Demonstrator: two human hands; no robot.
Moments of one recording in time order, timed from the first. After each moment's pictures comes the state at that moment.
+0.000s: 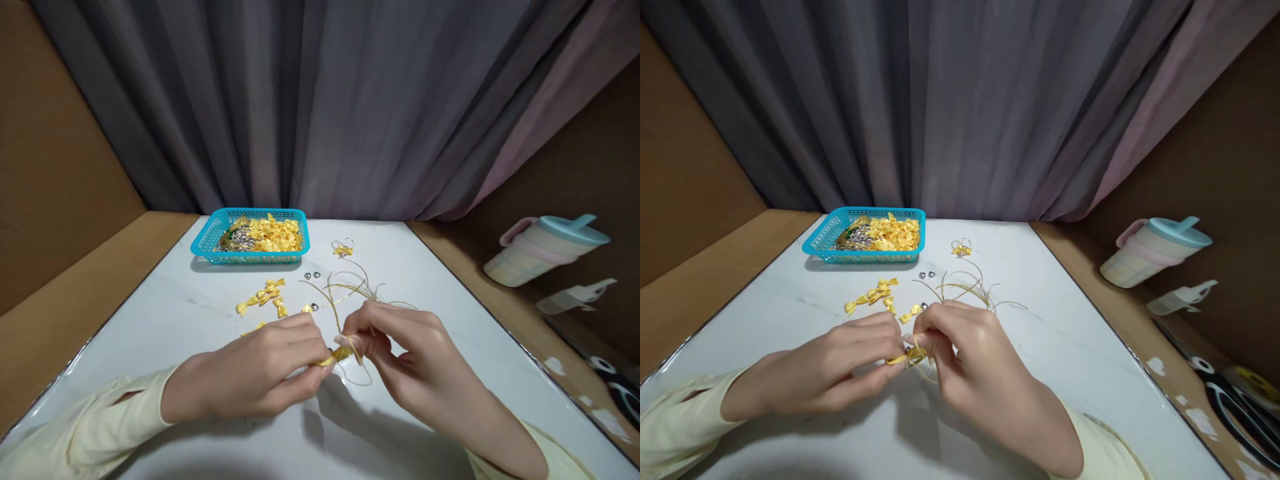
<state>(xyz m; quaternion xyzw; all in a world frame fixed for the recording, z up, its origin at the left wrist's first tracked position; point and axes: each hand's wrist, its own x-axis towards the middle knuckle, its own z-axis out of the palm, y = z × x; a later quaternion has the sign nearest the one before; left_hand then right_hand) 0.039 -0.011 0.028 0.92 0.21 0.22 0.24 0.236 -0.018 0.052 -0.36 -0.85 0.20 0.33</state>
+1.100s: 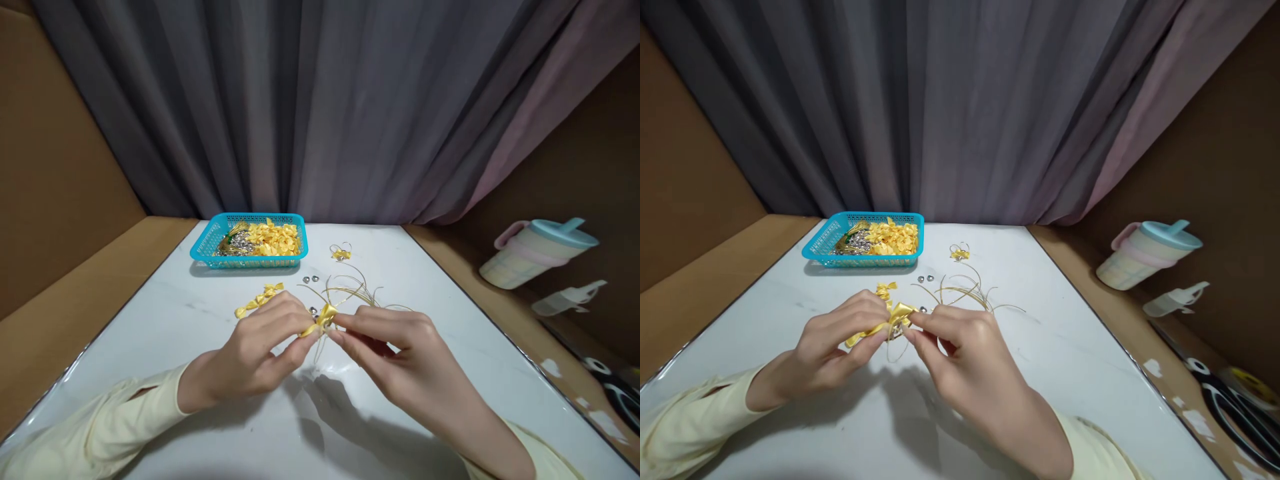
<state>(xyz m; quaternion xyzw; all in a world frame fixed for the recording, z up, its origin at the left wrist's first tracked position) 0.041 -0.002 0.014 0.85 0.19 0.48 0.13 0.227 -0.019 0.052 -0.41 -0.82 0.23 0.34</state>
